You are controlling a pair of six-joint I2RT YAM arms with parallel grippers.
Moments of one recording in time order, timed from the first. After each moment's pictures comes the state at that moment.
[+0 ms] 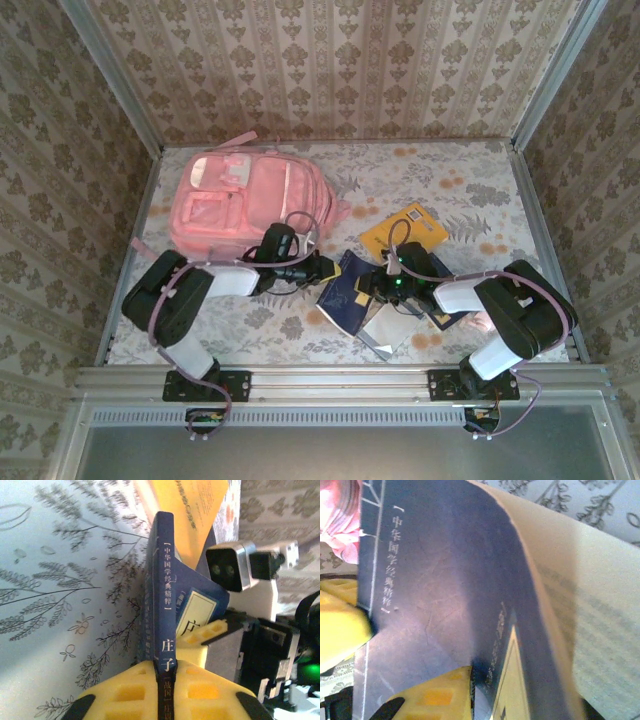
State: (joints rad) left arm -0.66 1.63 0.66 0.31 0.71 -0.92; right arm 0.48 1.56 0.42 0.42 -0.58 0.97
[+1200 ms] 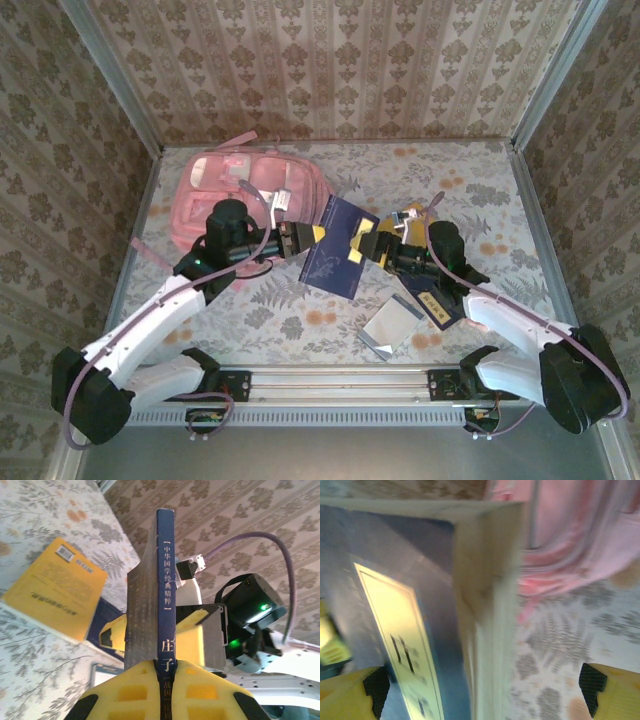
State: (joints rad) left arm -0.63 1.05 0.82 0.00 0.65 -0.79; right arm 0.44 1.13 0.51 0.44 -0.68 1.04
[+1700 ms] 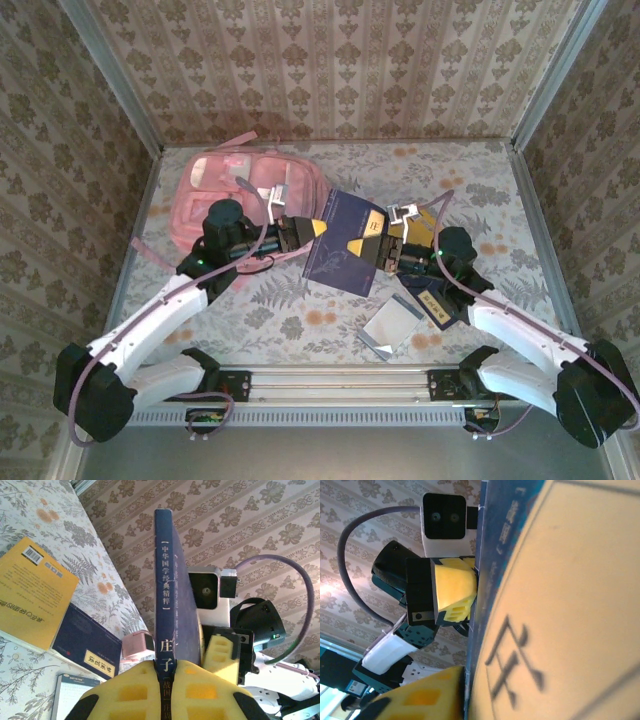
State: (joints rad) left arm -0.61 1.07 0.79 0.16 0.72 -0.94; right arm 0.52 1.03 0.53 0.58 -0.74 1.10
